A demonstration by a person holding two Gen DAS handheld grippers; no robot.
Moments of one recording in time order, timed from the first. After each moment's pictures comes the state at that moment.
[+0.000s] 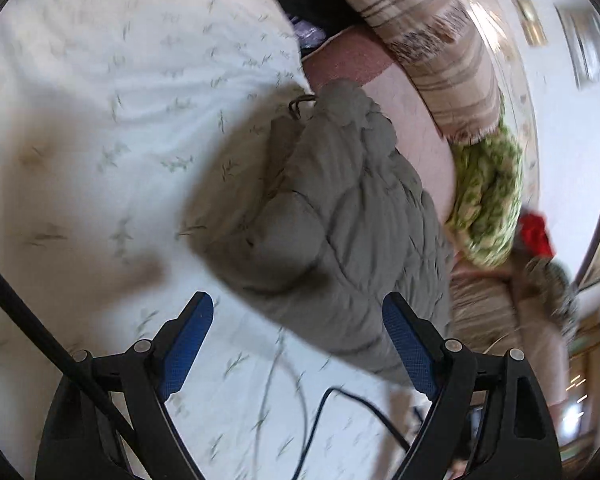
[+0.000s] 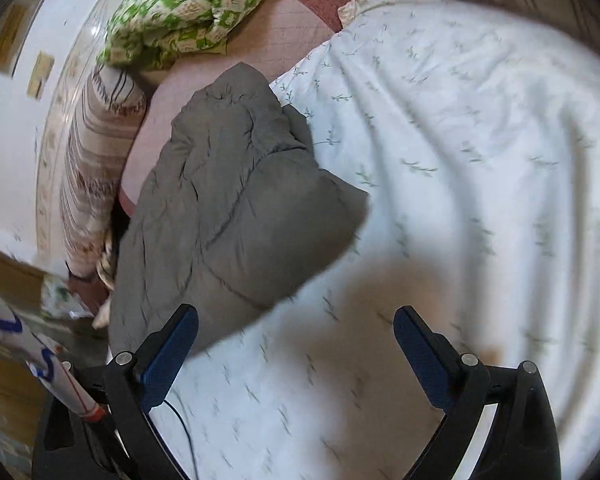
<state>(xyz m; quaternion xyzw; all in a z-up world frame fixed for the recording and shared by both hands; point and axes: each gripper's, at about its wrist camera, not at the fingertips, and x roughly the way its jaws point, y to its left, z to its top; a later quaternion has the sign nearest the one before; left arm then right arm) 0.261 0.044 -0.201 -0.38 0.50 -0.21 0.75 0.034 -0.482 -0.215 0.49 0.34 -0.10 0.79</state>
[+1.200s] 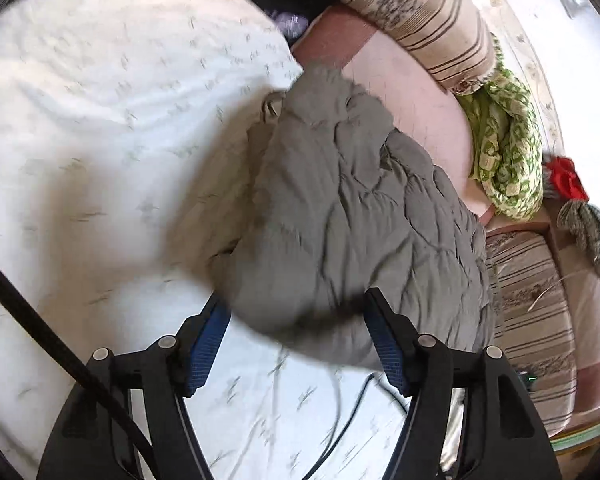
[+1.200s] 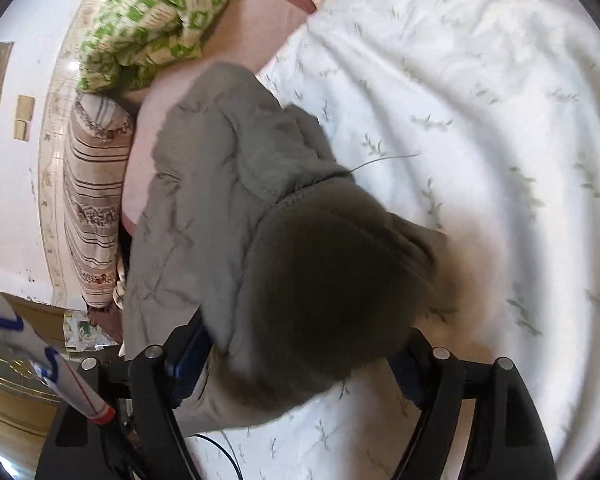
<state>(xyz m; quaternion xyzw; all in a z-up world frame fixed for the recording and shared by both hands) 0.215 0.028 -0.142 -0.23 0.52 -0.18 0.80 0.042 -0.471 -0.223 0.55 0.32 -0.10 0.76</state>
